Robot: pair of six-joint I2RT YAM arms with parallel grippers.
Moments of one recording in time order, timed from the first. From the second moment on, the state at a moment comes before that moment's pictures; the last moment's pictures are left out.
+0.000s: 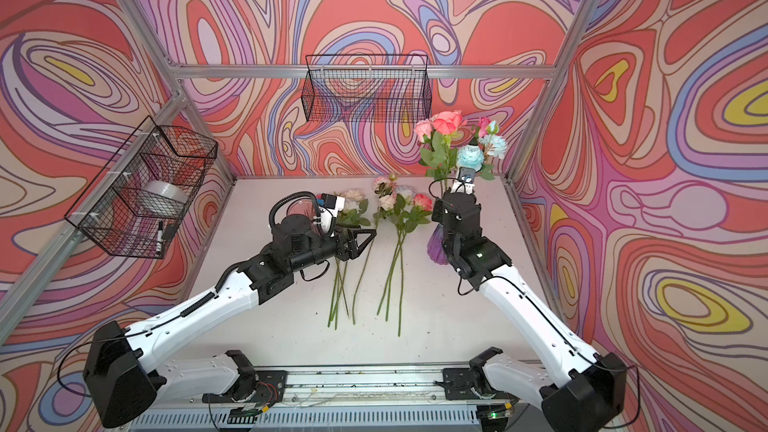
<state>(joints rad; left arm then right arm) -0.73 1.24 0.94 0.07 0.22 -0.55 0.44 1.11 1.05 -0.17 0.59 0.21</state>
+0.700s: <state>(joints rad) -0.72 1.57 1.26 -0.43 -0.07 -0.58 0.45 0.91 1.04 -0.40 0.37 0.39</state>
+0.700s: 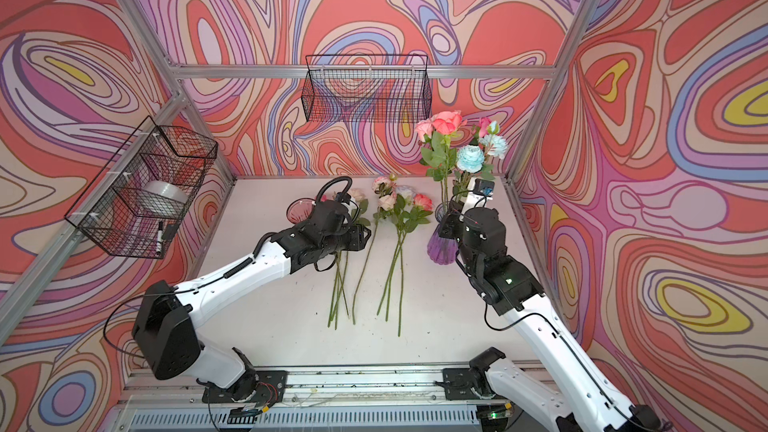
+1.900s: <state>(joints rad) -0.71 2.09 1.52 -0.78 -0.04 -0.50 0.45 0.87 0.98 -0.41 0.32 0.43</state>
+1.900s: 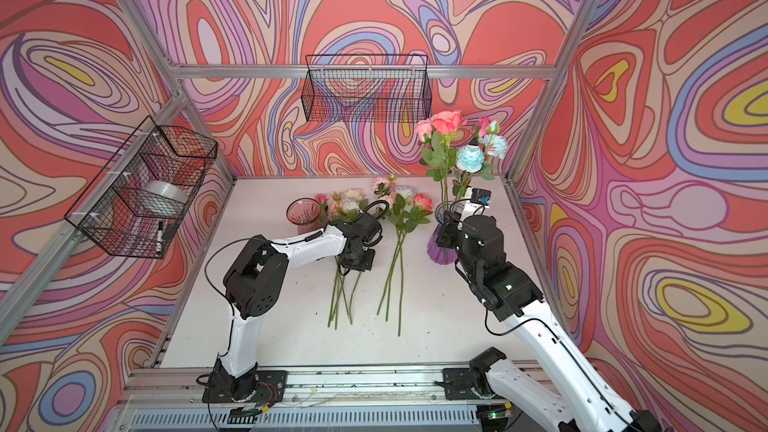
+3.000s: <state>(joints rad) -0.71 1.67 1.40 -0.72 -0.20 -0.44 0.45 0.87 0.99 -0.42 0.27 0.44</state>
